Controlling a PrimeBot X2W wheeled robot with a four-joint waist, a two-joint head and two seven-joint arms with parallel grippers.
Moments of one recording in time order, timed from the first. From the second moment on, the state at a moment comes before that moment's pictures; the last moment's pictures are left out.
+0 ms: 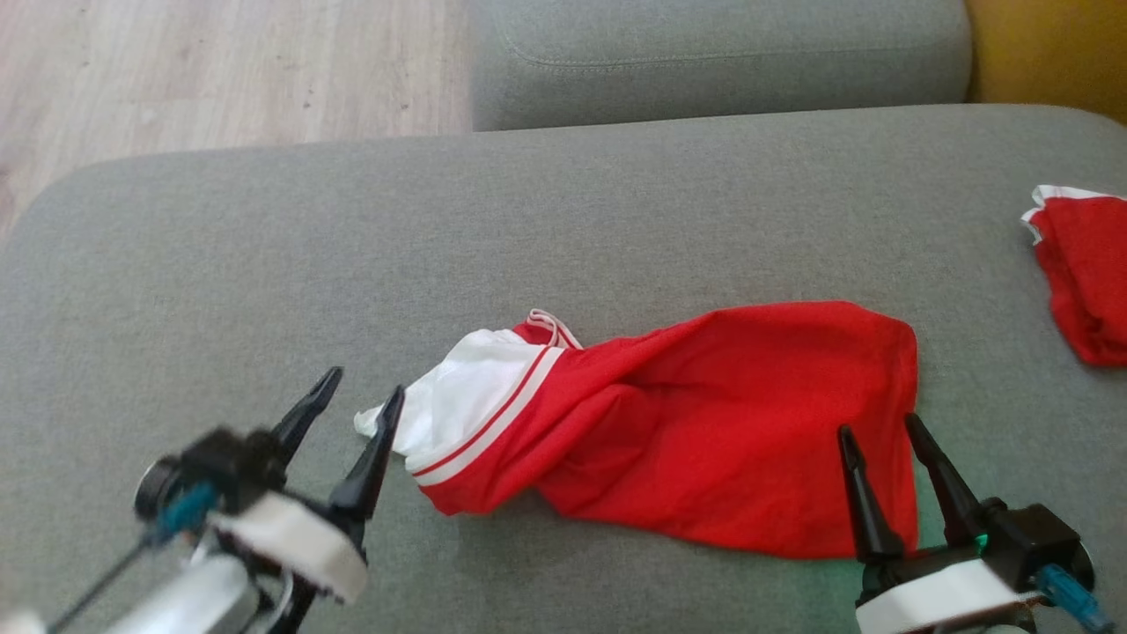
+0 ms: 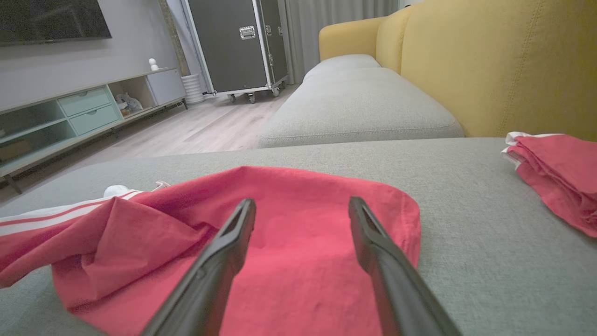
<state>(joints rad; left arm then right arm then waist) -0.31 0.65 -0.90 0.07 -0.82 0.17 -0.20 0.11 -0.13 0.13 0.18 0.20 0.13 -0.26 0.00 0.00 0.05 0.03</state>
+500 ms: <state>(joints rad) -0.54 0.35 -1.01 0.40 -0.89 -0.02 -0.04 0.07 -0.14 0.16 0.18 0.20 0.13 -0.26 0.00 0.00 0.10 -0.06</state>
